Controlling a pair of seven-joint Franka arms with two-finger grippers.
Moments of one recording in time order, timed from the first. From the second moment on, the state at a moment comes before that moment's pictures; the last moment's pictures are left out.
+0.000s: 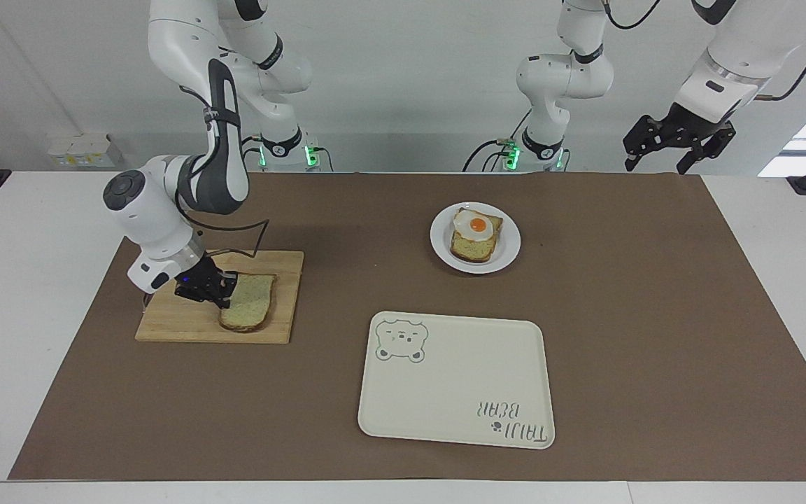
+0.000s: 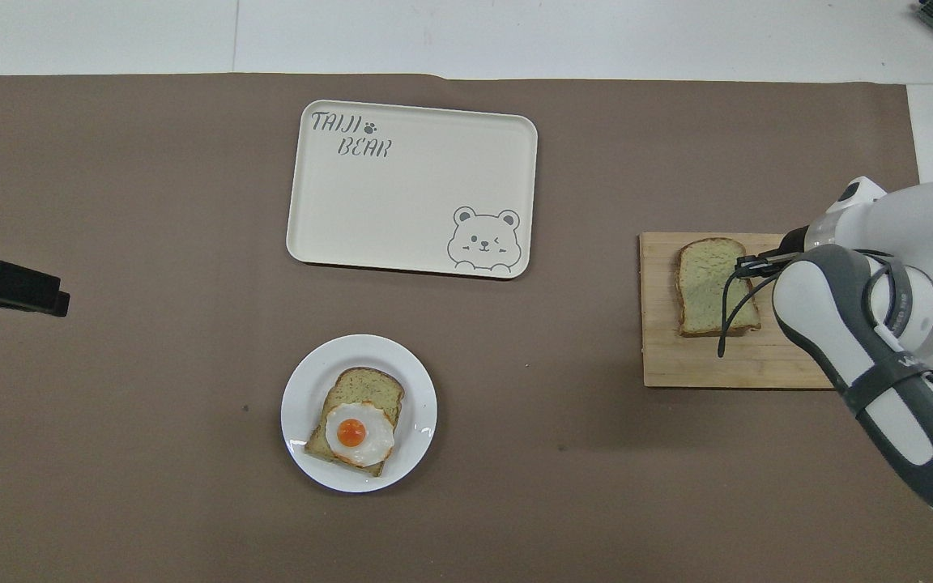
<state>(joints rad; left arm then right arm) -0.14 -0.06 0.07 -1.55 -0.04 1.44 0.03 0.00 0.25 -0.09 -1.92 0.19 2.18 -0.33</state>
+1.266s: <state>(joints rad) -0.14 -0.06 0.07 -1.55 -0.04 1.44 0.03 0.12 0.15 0.10 -1.83 0.30 1.93 0.01</state>
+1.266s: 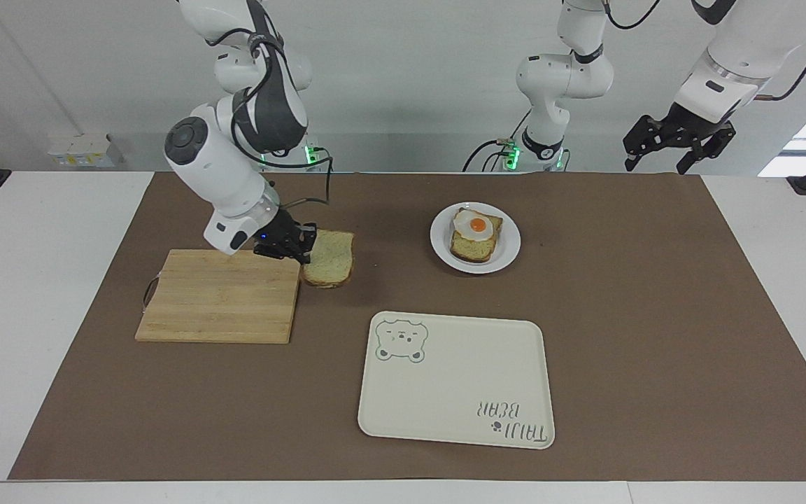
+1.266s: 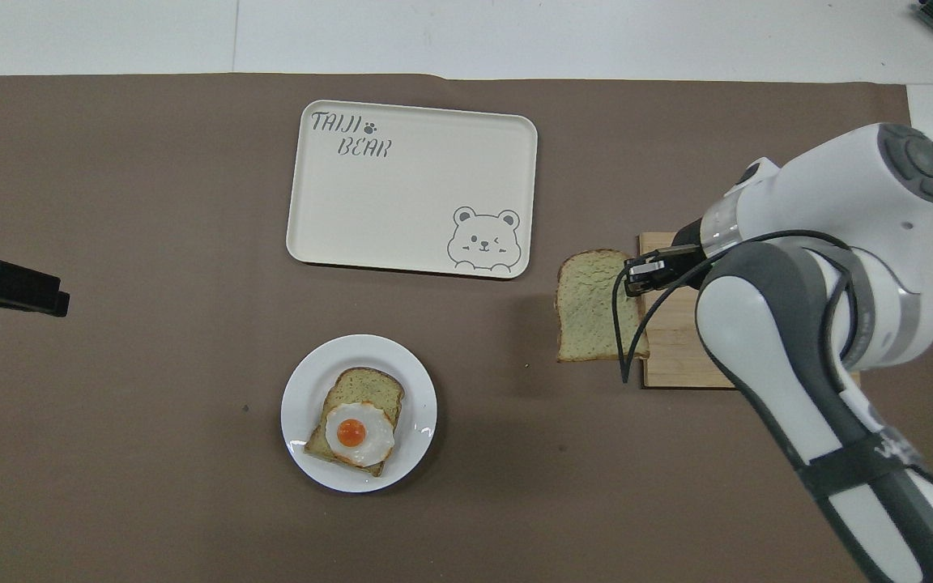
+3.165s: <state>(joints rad) -0.14 -0.06 0.07 -1.55 -0.04 1.44 0.03 0.67 0.35 0.11 -1.87 0.50 2.34 0.34</state>
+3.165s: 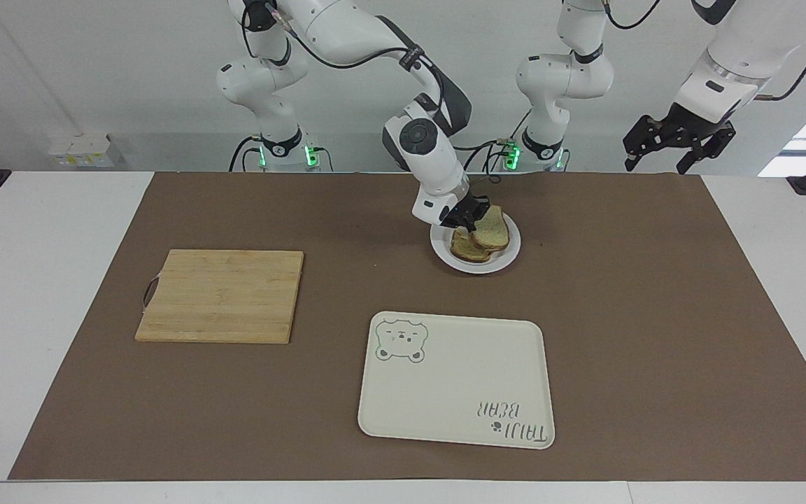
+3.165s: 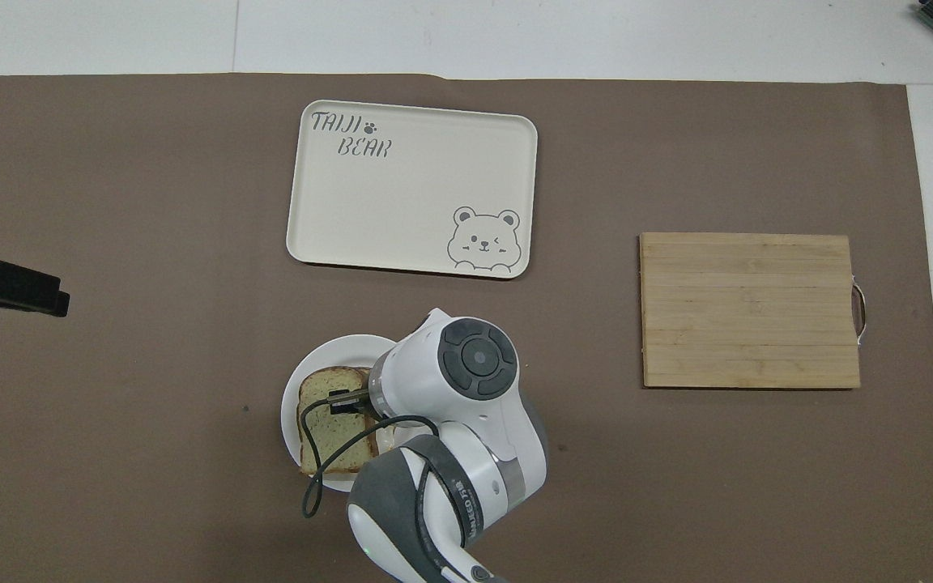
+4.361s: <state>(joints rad) -0.14 -0.06 0.07 -1.55 -0.04 1.44 0.03 0.51 0.31 0.08 -1.86 0.30 2.35 0.34</state>
